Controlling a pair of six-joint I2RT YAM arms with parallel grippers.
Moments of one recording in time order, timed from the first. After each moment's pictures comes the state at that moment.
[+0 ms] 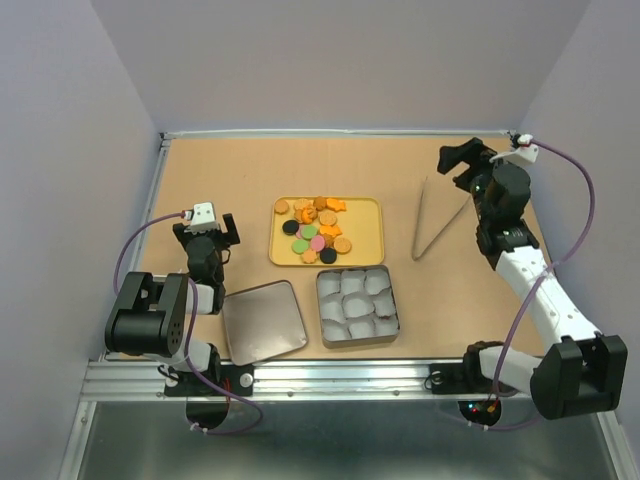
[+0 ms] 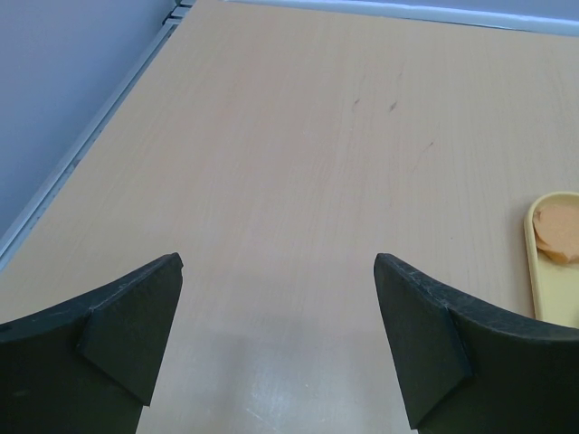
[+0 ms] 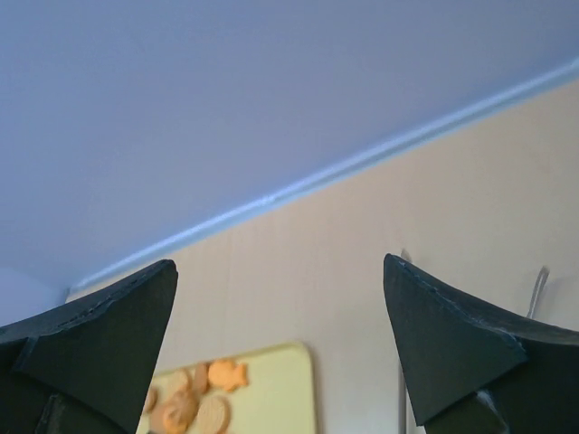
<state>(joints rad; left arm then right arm) -0.08 1.48 0.24 1.17 -0.29 -0.02 0.11 1.11 0.85 0.34 0.16 0.50</state>
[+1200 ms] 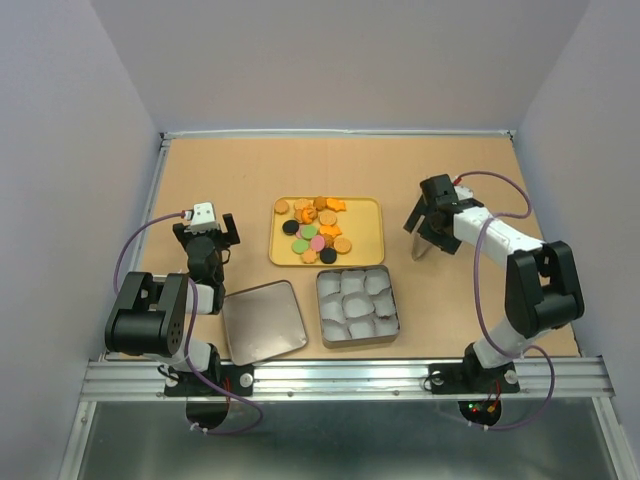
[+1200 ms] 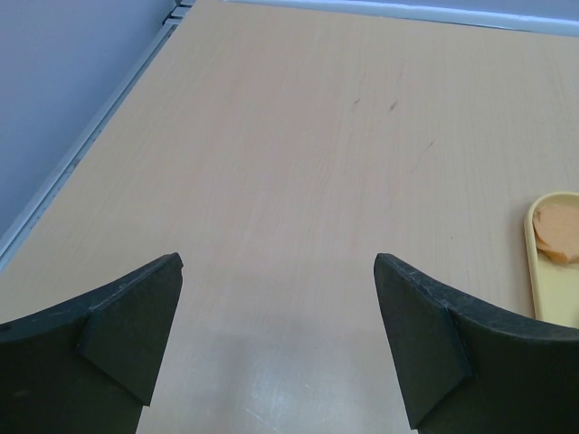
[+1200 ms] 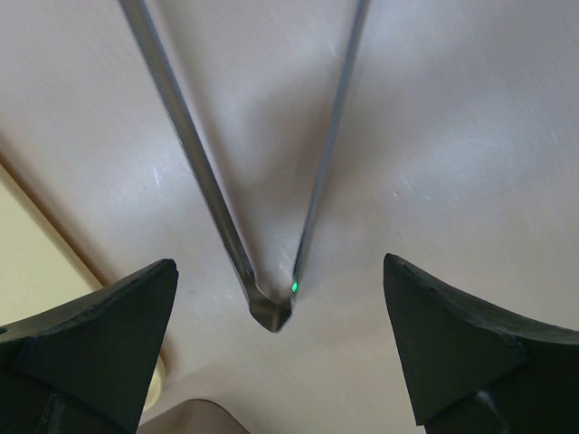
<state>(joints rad) -0.08 1.48 0.24 1.17 -0.29 -0.02 0.26 1.59 1.04 -0.56 0.34 0.78</state>
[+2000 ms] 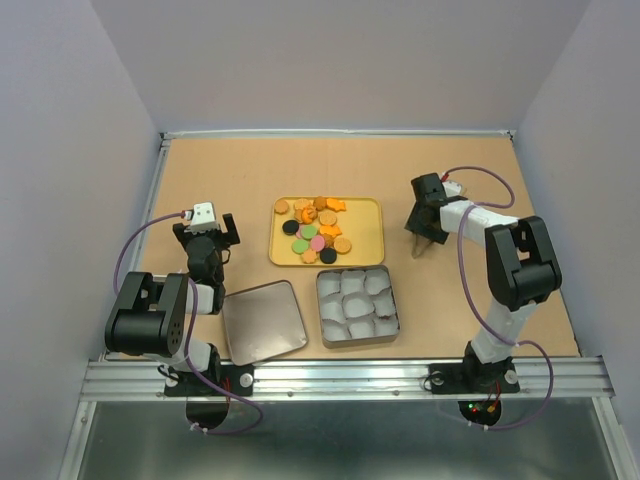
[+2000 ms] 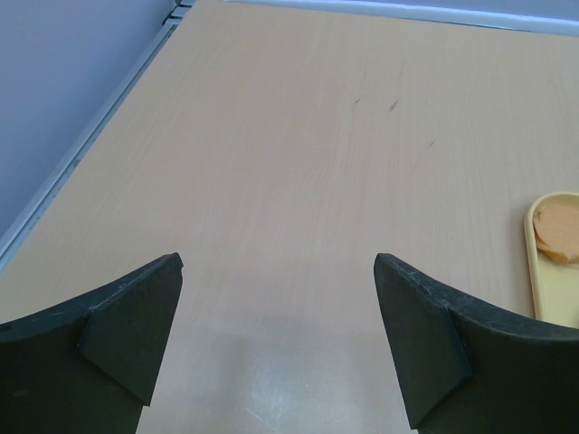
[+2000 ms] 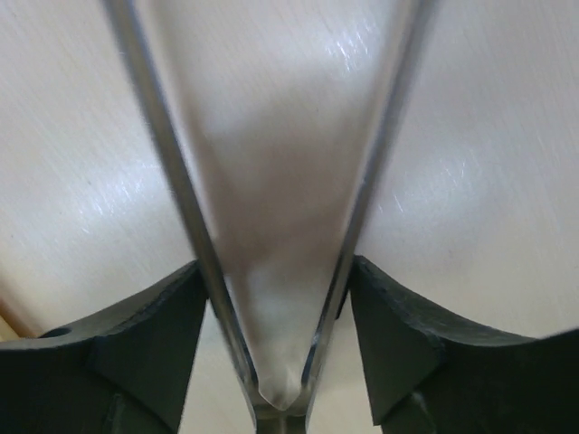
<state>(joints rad) -0.08 1.48 0.24 1.17 -0.29 -0.02 0.26 1.80 1.11 -0.40 0.39 0.67</state>
